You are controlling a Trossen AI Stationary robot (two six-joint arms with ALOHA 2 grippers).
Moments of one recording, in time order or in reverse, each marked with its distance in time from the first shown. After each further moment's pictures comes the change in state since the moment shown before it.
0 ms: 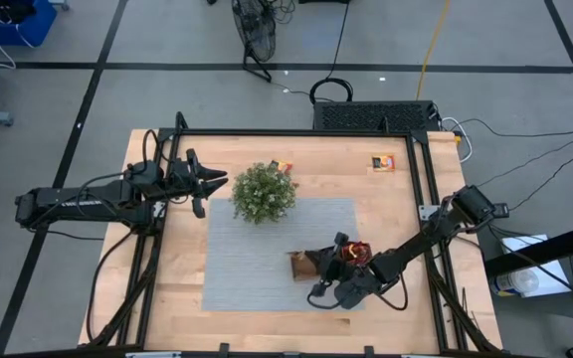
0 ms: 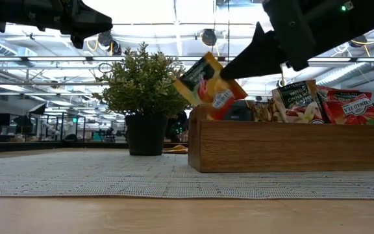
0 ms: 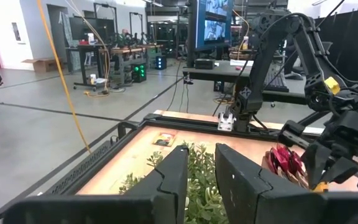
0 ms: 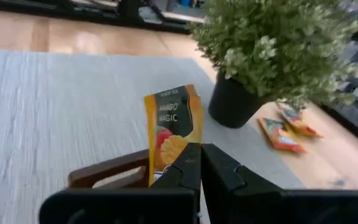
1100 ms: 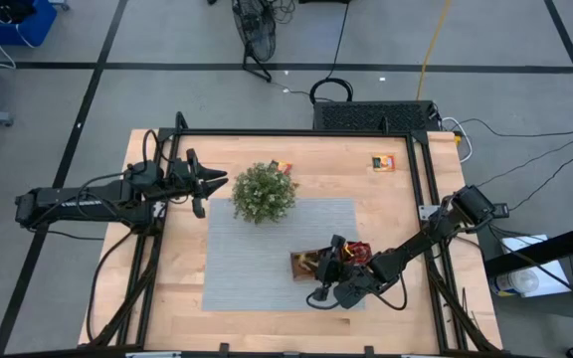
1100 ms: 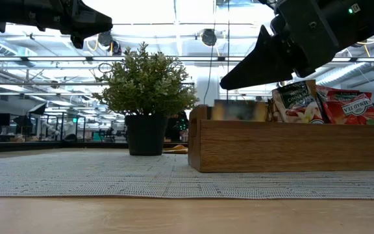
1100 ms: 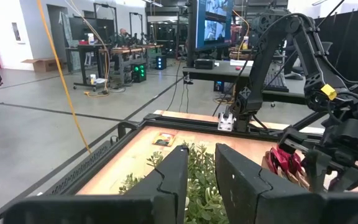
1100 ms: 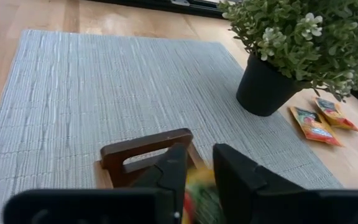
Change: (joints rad) left arm 0.000 0.000 0.000 0.000 0.000 0.000; right arm -0.007 0.000 -0.002 -0.031 -0.131 0.013
